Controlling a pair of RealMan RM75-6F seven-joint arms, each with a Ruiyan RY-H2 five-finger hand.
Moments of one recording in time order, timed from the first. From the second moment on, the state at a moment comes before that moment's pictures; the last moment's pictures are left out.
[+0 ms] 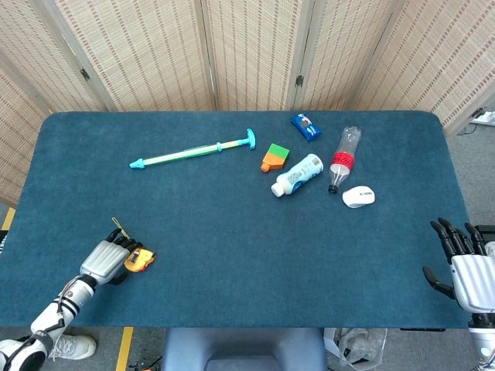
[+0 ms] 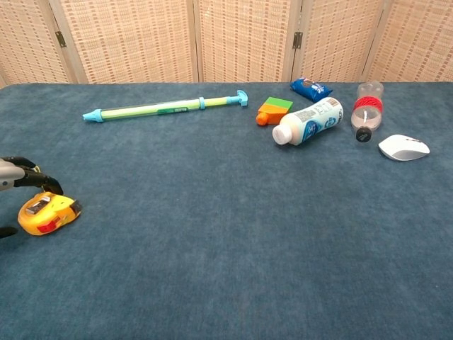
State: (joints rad) left arm -0.54 -1.24 0.03 -1.54 1.31 0.86 0.35; right arm 0.04 -1.10 0.05 -1.61 -1.53 1.53 0.00
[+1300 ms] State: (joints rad) left arm -0.52 -1.34 0.03 -1.43 1.35 0.94 0.30; right arm 0.03 -1.09 0.05 -1.62 -1.53 1.53 0.00
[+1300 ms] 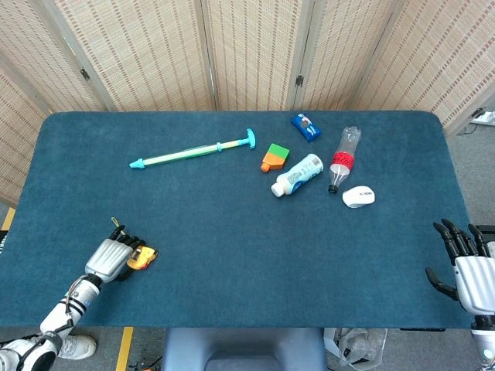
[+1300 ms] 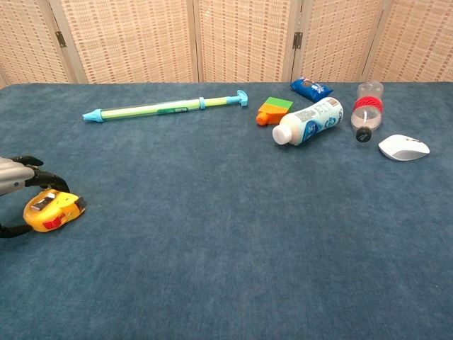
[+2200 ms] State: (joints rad) left arm -0.54 -1.29 -0.03 -1.47 1.48 1.07 0.12; right arm 0.20 -1.02 0.09 -1.79 -1.61 1.36 -0.01
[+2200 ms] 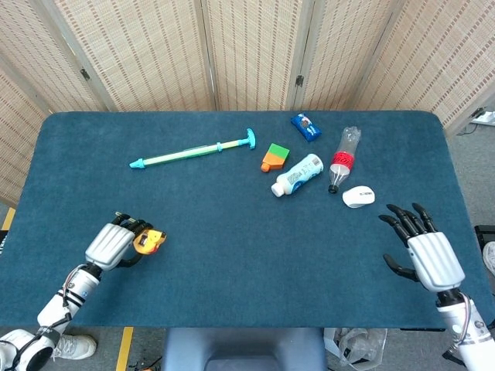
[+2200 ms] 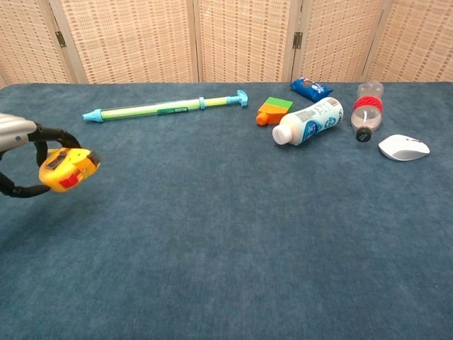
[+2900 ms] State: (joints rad) left arm -0.65 -1.16 -0.18 -1.84 1.26 1.03 0.40; right arm 0.59 -1.11 0.25 -1.92 -1.38 0.95 0.10
